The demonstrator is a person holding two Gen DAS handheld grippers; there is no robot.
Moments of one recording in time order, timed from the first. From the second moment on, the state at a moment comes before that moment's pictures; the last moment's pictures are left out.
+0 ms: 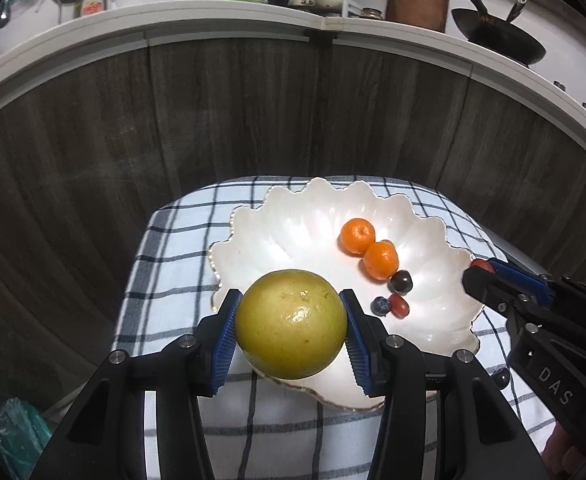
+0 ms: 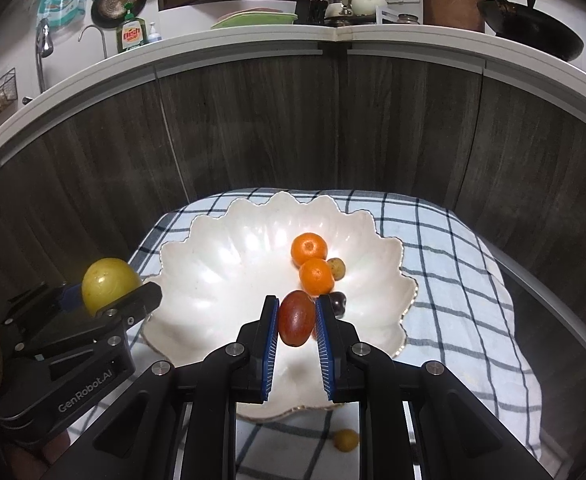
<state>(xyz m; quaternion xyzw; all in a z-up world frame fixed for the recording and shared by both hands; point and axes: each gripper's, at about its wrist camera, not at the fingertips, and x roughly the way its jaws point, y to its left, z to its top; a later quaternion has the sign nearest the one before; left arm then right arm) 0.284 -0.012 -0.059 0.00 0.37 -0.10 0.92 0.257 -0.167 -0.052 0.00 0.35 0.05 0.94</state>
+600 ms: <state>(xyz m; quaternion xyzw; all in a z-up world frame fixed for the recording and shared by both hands) 0.323 -0.005 -0.086 0.03 0.41 -0.14 0.90 0.285 -0.149 -0.088 0.00 0.40 0.06 0.91</state>
